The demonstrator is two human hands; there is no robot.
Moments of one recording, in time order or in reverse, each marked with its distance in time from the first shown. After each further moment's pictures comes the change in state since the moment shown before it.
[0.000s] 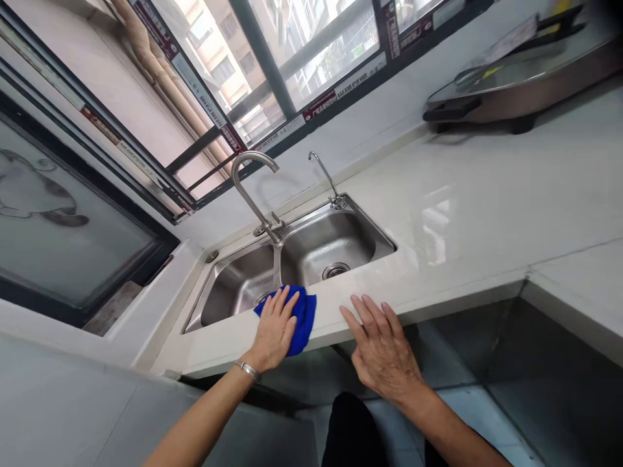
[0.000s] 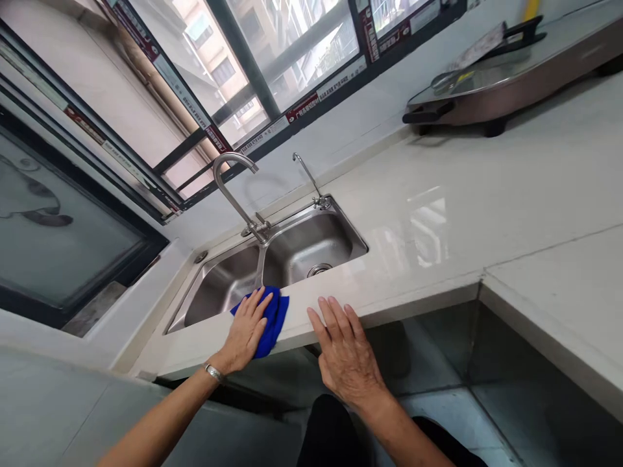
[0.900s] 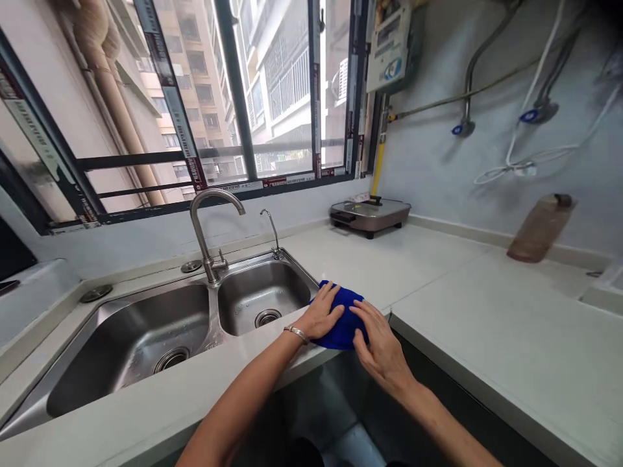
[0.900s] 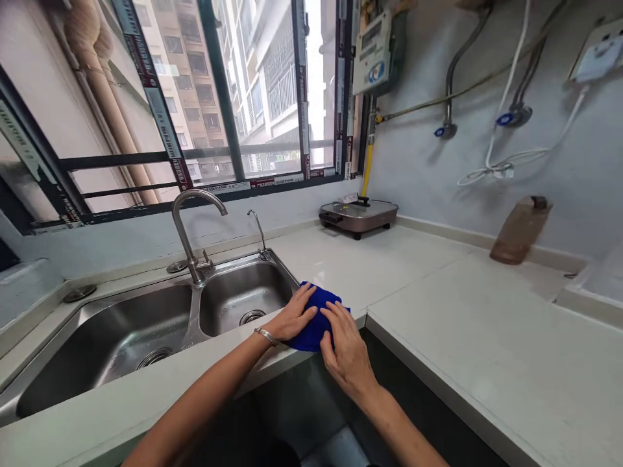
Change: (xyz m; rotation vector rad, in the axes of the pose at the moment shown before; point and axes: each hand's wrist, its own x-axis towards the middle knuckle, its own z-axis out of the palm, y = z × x) left_hand 0.165 0.129 0.010 -0.524 0.142 0.500; right_hand 0.026 0.045 -0.087 -0.157 0.266 0.138
